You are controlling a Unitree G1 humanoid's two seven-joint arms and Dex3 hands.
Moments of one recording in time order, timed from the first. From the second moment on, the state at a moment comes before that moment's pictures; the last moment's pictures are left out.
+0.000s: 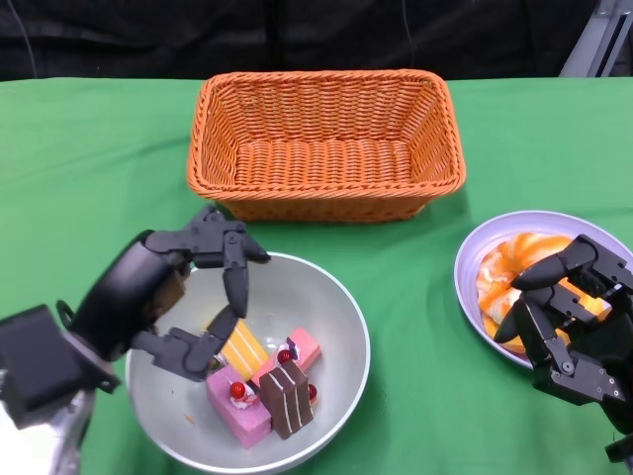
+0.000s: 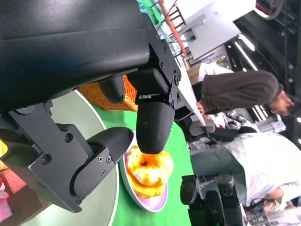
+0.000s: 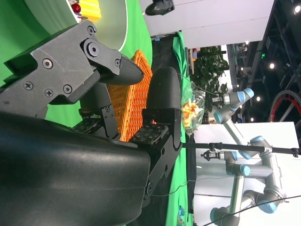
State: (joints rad) left arm -0.23 0.25 -0.06 0.29 -0.26 -0.57 -0.58; right arm 0.08 0.00 -0.10 -0.02 0.35 -0.25 0.33
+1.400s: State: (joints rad) left arm -0.31 0.68 0.01 0.45 0.06 -1.39 -0.75; right arm 0.10 -0.01 -0.13 -0.09 0.38 -0.16 0.34
